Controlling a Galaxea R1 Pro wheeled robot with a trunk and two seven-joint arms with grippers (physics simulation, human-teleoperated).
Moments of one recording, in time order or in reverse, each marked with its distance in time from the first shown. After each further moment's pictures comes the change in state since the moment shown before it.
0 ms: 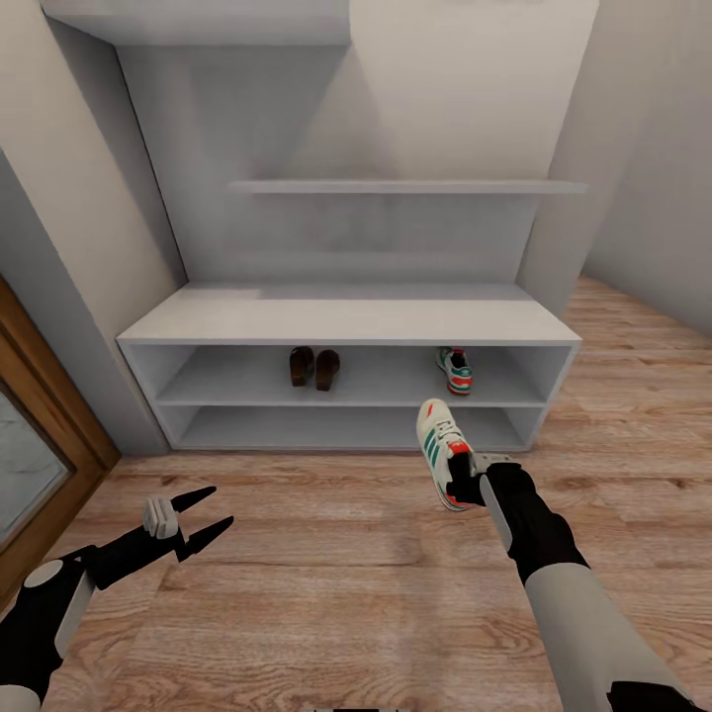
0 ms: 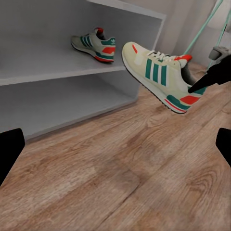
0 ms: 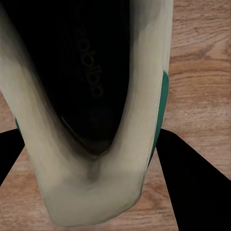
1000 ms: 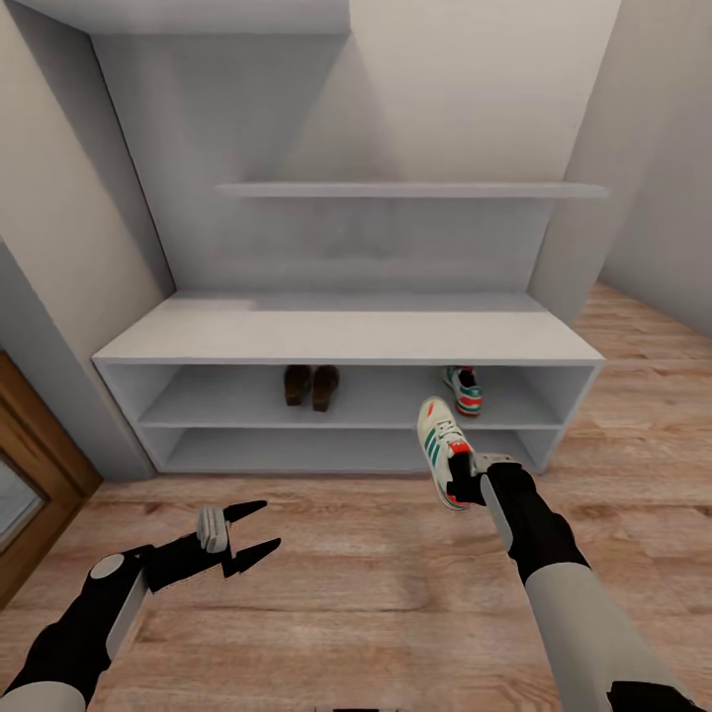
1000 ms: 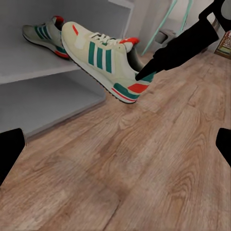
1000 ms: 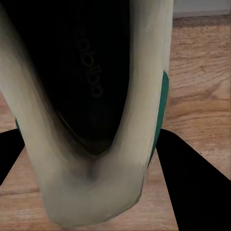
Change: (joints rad) left arm 0.000 -0.072 -0.192 -0.001 0.004 0.003 -0.001; right arm -0.001 -0.001 -0.003 0.000 -0.007 -0.005 -0.001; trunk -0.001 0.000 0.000
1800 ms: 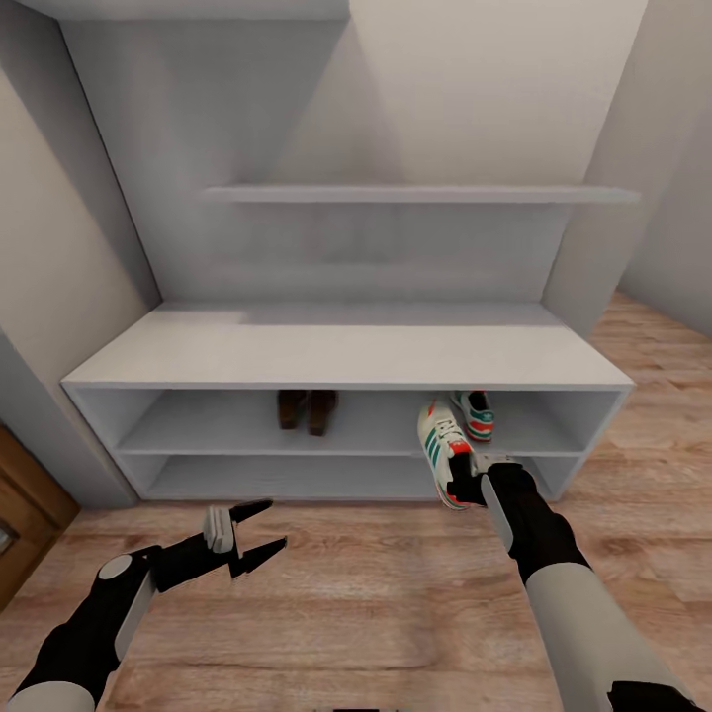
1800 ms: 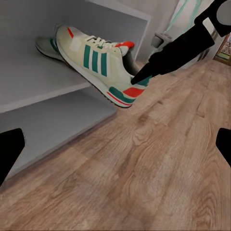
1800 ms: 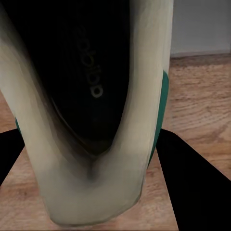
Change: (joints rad) left arm 0.000 -0.024 0.000 0.003 0.000 -0.001 0.000; right arm 0.000 -0.001 -0.002 0.000 -0.001 -0.002 0.001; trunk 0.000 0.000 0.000
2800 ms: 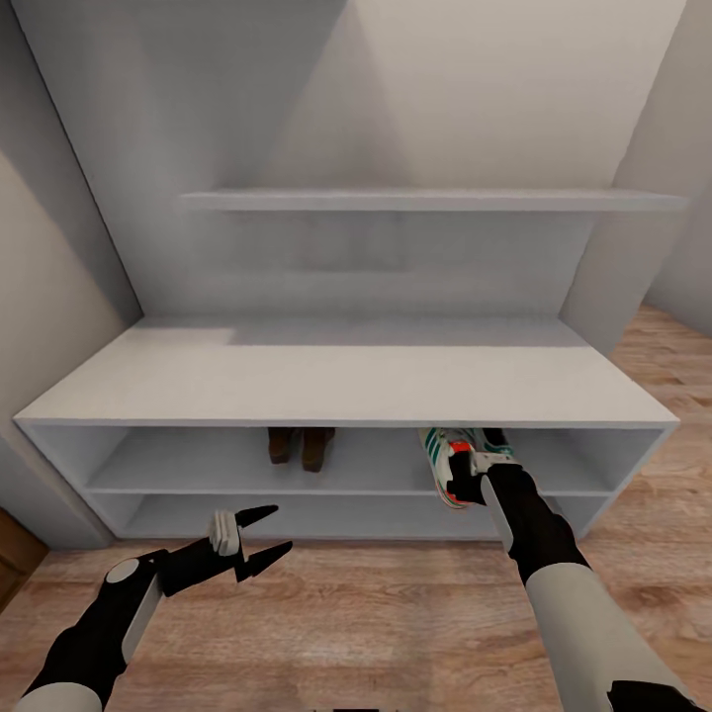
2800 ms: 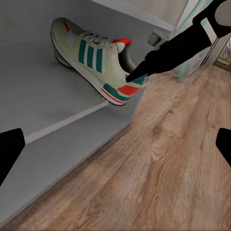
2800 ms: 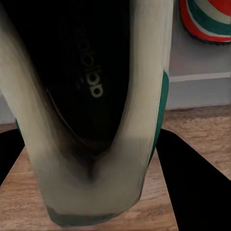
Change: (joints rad) left arm 0.000 -0.019 -0.001 0.028 -0.001 0.000 0.000; right arm 0.000 0.000 -0.001 0.007 0.000 -0.025 0.000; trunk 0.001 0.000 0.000
